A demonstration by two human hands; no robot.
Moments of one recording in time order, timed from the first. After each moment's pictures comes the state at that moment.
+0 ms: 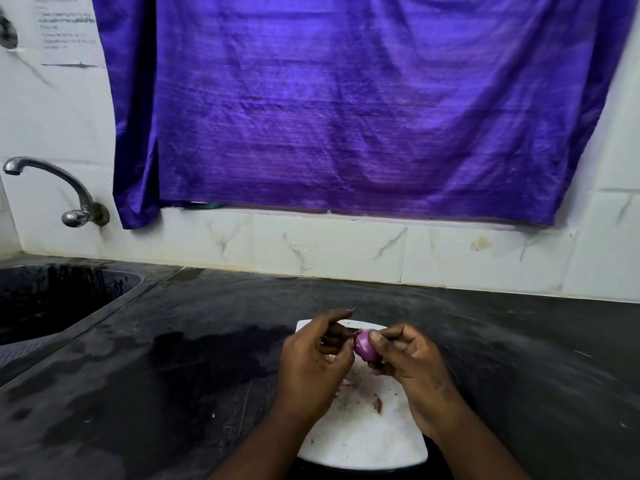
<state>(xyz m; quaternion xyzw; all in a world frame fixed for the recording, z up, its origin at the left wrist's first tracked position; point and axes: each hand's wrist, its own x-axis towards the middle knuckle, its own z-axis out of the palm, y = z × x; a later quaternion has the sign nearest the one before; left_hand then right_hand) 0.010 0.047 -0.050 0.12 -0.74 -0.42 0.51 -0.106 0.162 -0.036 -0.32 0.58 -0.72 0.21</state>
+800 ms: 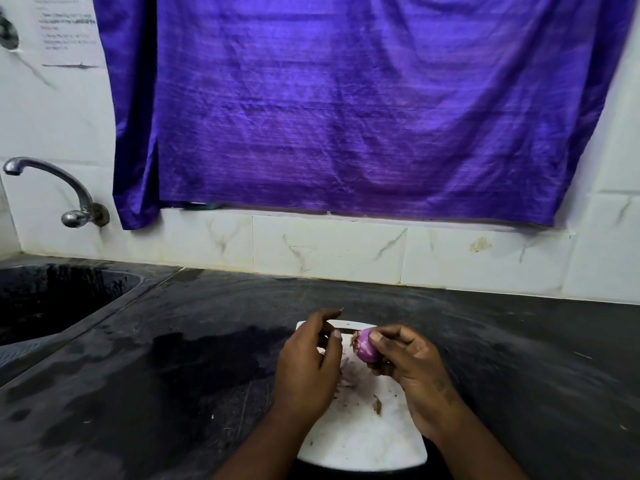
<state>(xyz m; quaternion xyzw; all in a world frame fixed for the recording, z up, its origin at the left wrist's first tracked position) 0.010 0.042 -0.054 0.19 -0.78 -0.35 0.49 -0.104 0.163 -0.035 -0.32 0.57 -0.72 0.23</state>
